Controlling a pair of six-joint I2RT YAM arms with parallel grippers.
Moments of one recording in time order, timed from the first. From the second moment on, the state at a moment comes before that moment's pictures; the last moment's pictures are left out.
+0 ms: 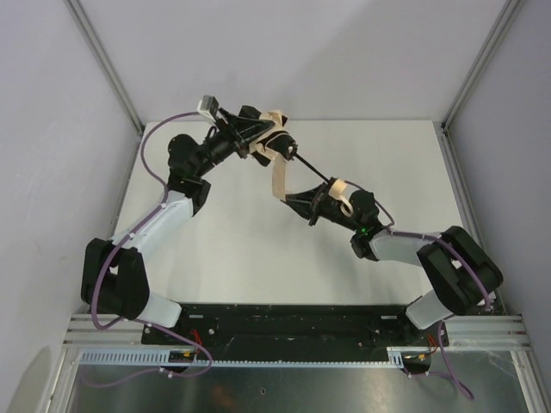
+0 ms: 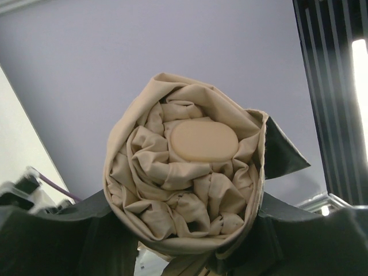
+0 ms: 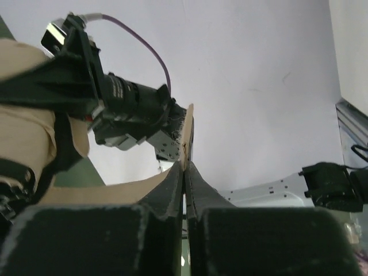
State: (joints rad) left arm -0.32 1.45 1.06 0.76 0.64 -1.57; right arm 0.61 1.51 0.60 1.00 -0.50 2.04
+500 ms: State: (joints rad) left arm -0.49 1.45 0.82 0.71 0.73 -1.66; right arm 0.43 1.84 0.87 1.28 -0.63 1.87
